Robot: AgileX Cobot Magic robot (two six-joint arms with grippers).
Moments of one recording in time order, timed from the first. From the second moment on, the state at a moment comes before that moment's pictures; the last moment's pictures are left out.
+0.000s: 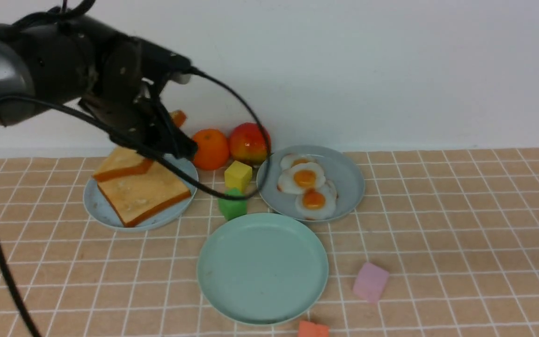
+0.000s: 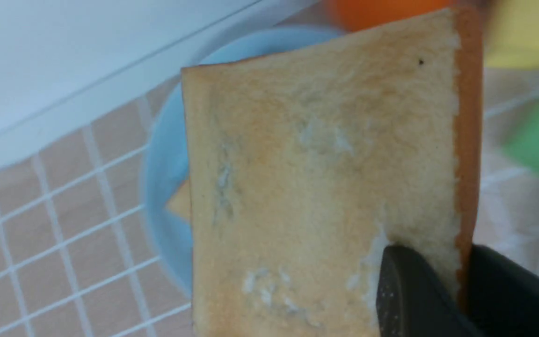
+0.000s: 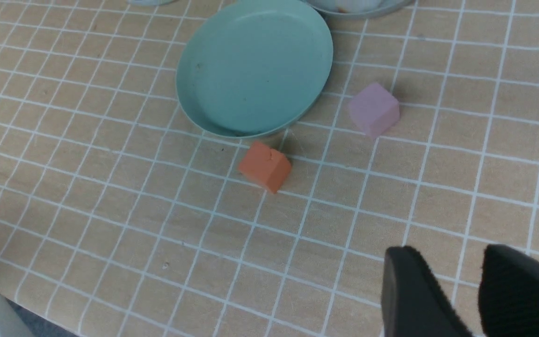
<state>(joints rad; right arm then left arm) 0.13 0.58 -0.84 0.42 1.11 -0.16 -0.39 1.75 -1.47 0.28 0.77 -0.05</state>
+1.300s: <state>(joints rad) 0.13 0.64 -0.84 0.35 1.11 -0.15 -0.83 1.83 -1.21 0.41 0.60 -0.16</state>
